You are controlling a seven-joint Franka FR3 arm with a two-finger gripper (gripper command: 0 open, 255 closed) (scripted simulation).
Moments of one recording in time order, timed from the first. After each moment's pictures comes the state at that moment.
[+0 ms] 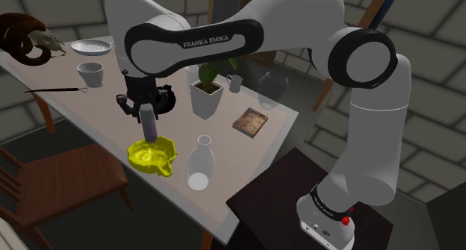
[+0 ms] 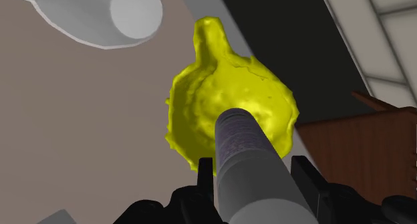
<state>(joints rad) 0.28 0.47 0.45 -1.49 -0.23 1.87 1.00</state>
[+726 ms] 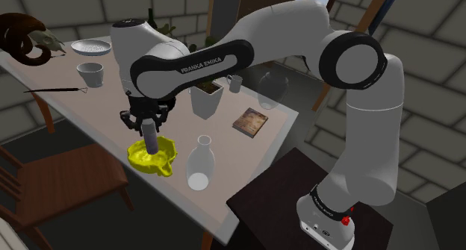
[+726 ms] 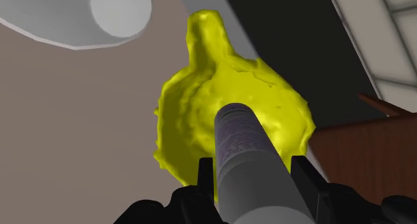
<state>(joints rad) 0.28 0.52 0.44 -1.57 -0.26 2.00 1.02</state>
